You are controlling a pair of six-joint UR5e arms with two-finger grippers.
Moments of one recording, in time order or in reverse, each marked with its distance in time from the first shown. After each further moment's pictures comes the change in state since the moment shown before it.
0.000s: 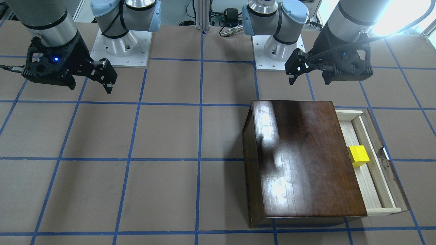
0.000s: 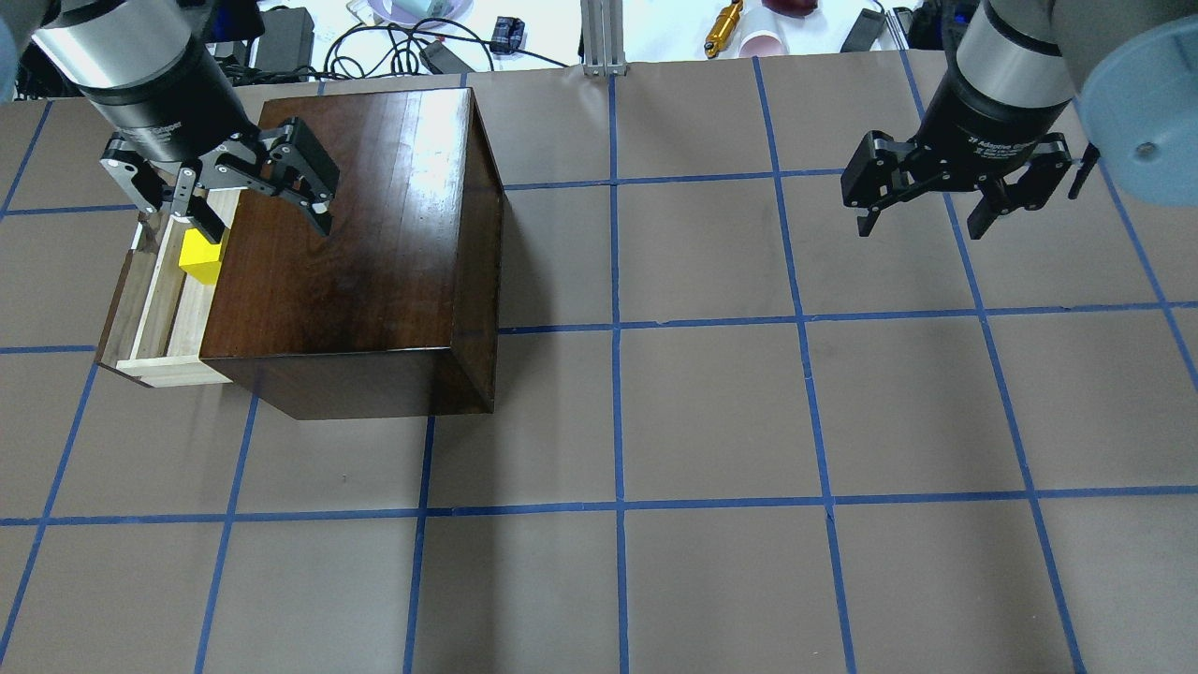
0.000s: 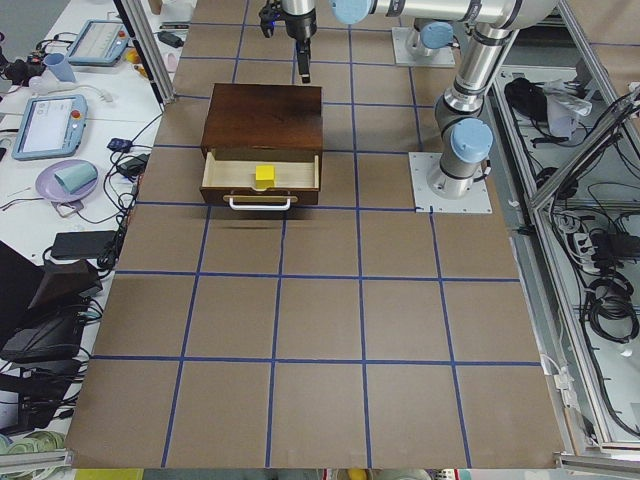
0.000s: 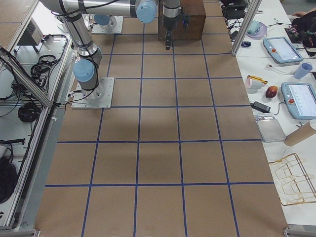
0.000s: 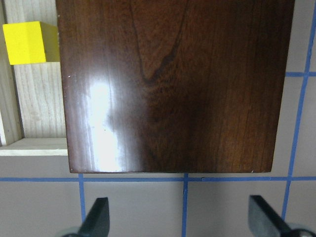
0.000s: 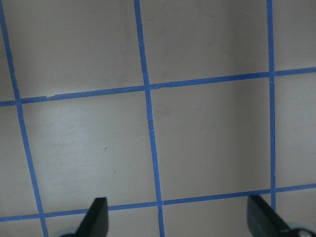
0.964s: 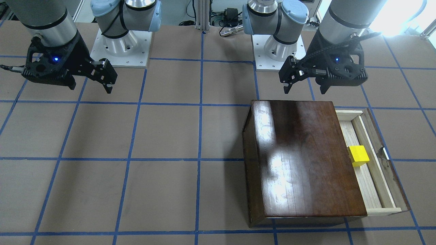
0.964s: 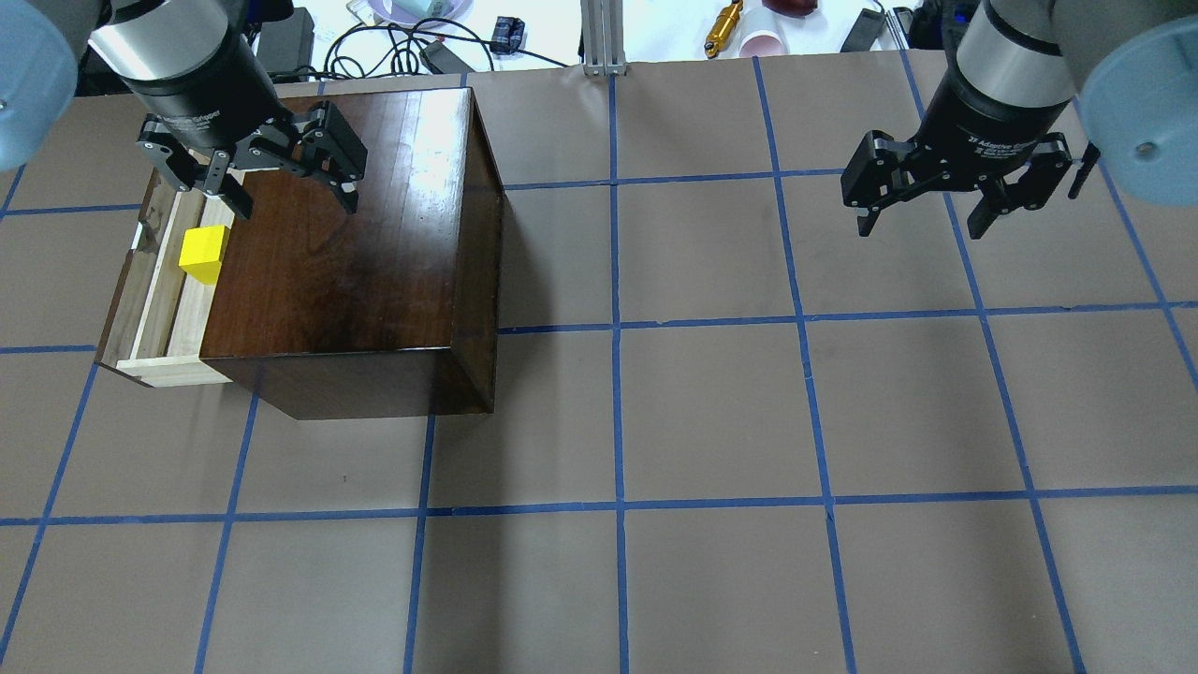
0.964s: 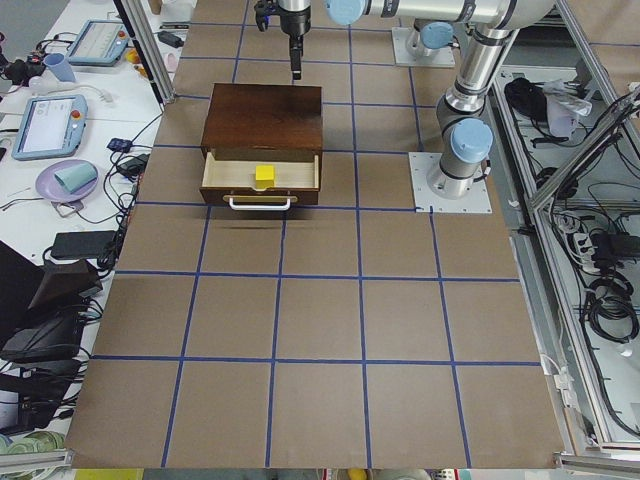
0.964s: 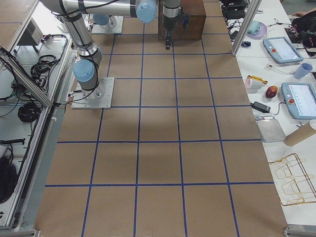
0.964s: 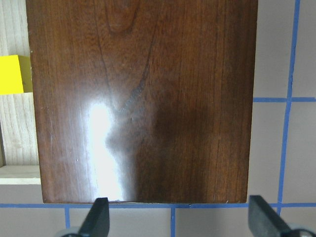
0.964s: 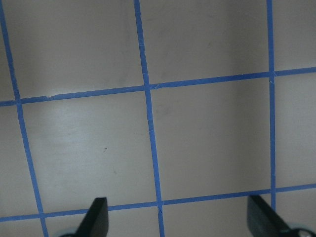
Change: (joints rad) left arm -0.023 -0.013 -0.012 0.101 0.001 -0.006; right arm 0.000 0.000 0.000 0.000 0.000 0.000
